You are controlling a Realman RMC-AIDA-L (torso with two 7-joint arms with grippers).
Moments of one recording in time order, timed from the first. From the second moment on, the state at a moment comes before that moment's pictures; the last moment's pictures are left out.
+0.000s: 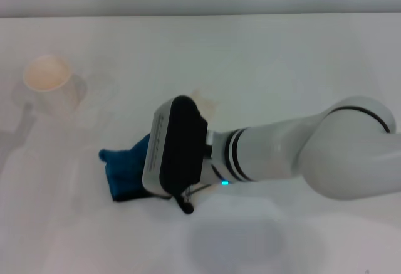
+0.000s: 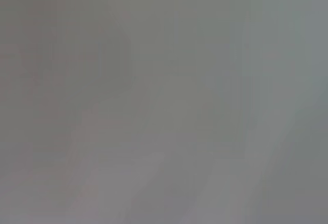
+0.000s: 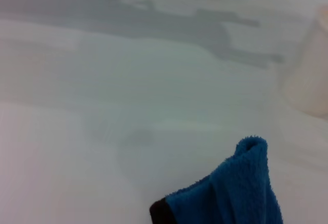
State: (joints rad) left arm -0.28 -2.08 0.66 0.03 0.82 1.47 -0.74; right arm 0.87 2.03 -2.65 -0.90 -1.93 -0.22 2.47
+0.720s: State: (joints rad) left arm -0.28 -2.08 0.66 0.03 0.82 1.47 -0.75; right arm 0.87 2.03 -2.67 -0.75 -1.94 -0.13 2.47
